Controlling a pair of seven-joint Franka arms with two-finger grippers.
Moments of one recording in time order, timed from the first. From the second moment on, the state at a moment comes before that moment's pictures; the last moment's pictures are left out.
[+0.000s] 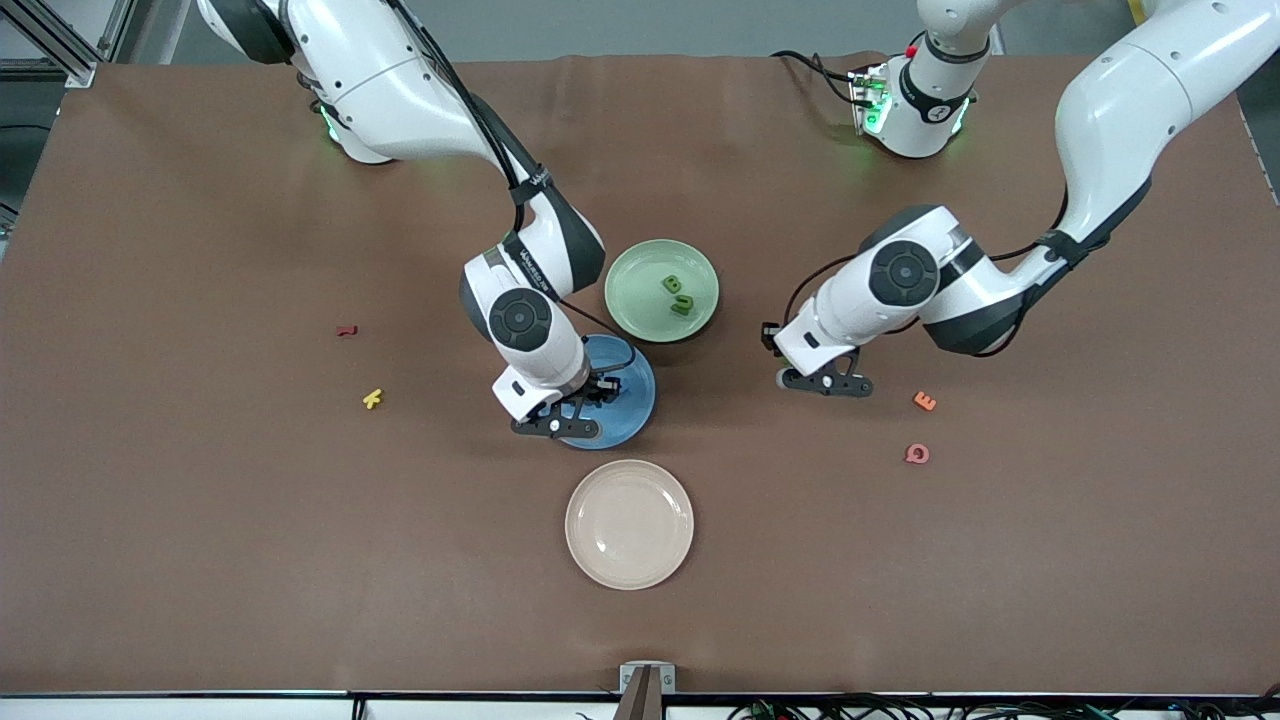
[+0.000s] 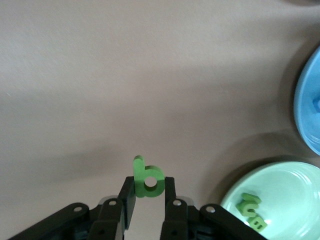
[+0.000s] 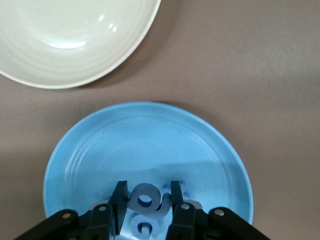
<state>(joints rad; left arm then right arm) 0.57 0.81 -1.21 -1.97 0.68 2.15 -0.86 0.65 0.74 -0.04 -1.53 0.16 2.30 0.58</state>
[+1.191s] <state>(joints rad) 0.28 0.81 -1.17 -2.10 0.76 2.34 -1.54 0.63 0.66 -0.06 -1.44 0.16 2.05 0.56</state>
